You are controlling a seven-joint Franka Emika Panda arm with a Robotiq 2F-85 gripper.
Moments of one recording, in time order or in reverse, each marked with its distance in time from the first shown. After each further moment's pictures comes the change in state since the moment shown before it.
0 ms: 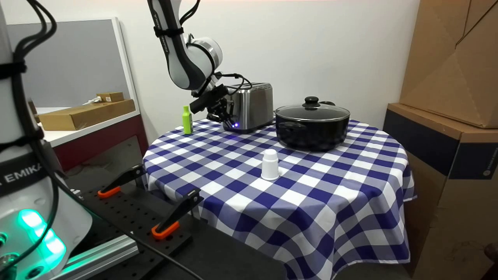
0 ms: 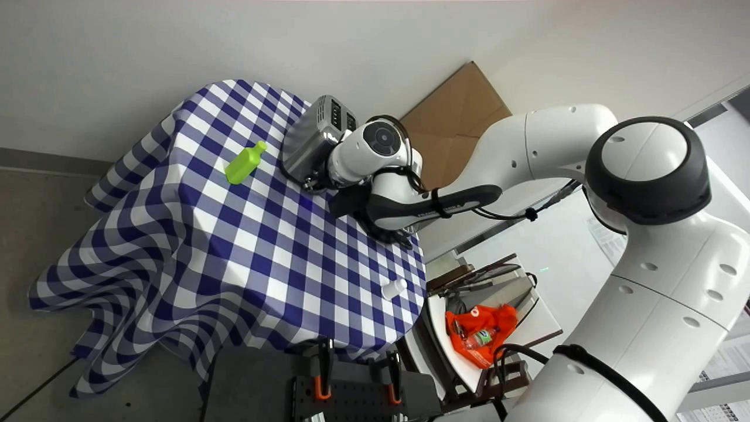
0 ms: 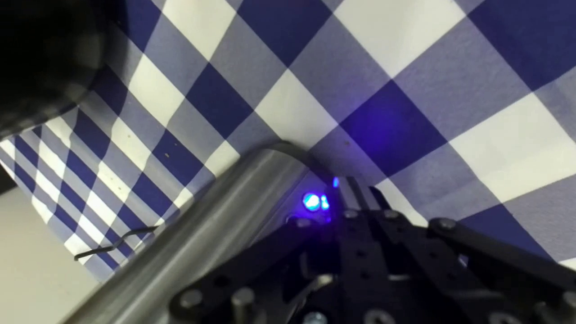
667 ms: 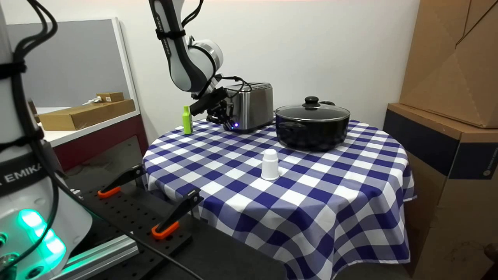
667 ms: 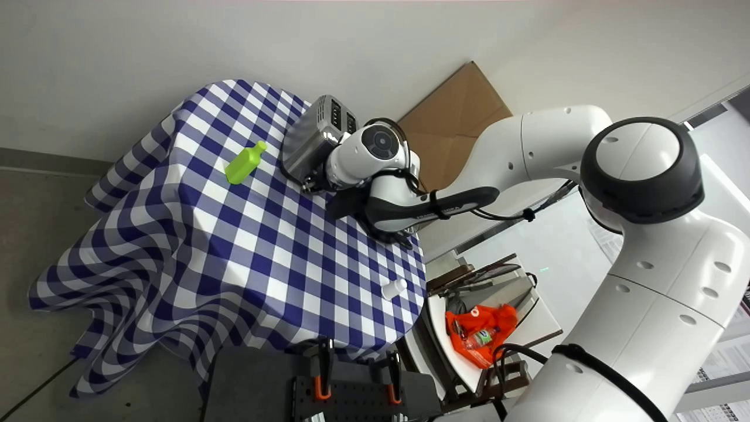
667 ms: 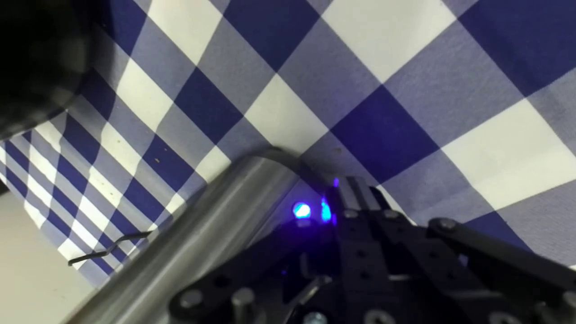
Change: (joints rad) arm -0.004 0.016 0.000 0.004 -0.028 0.011 0.035
